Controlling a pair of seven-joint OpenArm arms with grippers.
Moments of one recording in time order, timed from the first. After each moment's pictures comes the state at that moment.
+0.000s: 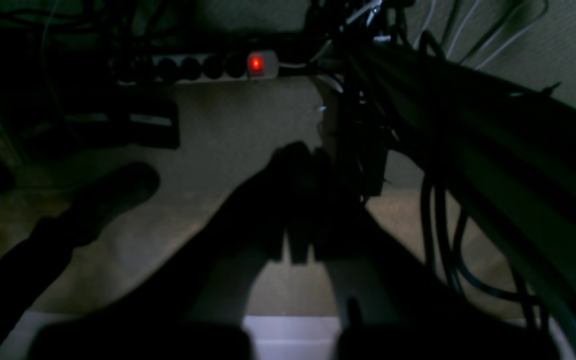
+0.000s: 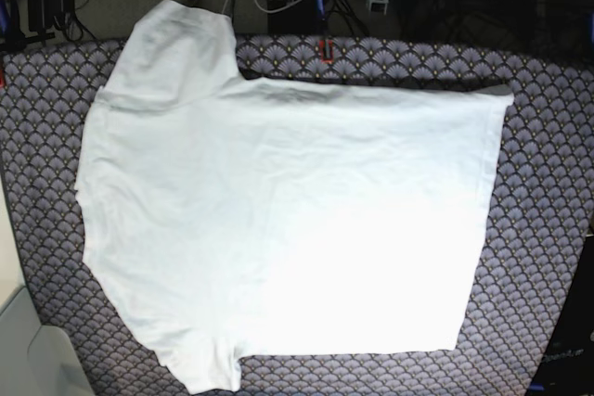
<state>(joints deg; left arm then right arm) 4.9 0.3 3.8 14.2 -2.2 -0.6 -0.3 -10.1 -0.9 2.7 18.1 -0.2 -0.1 -3.0</state>
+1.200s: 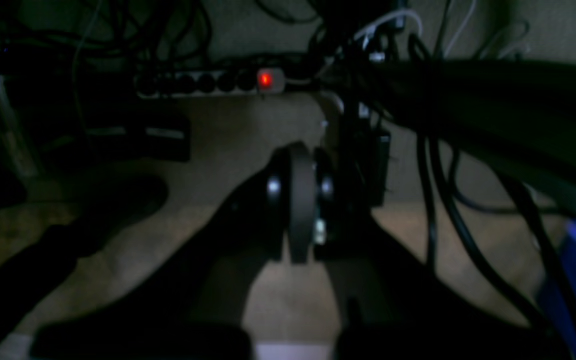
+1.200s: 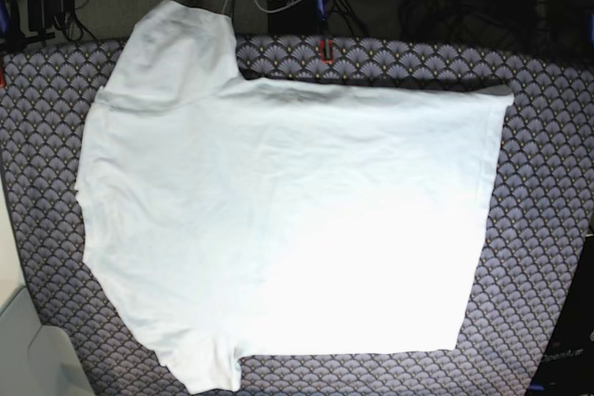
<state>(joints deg) 30.7 -2.4 3.8 53.6 -2.4 -0.7 6.1 -34.9 -0.9 2.5 54.7 -0.2 -0.1 -4.1</state>
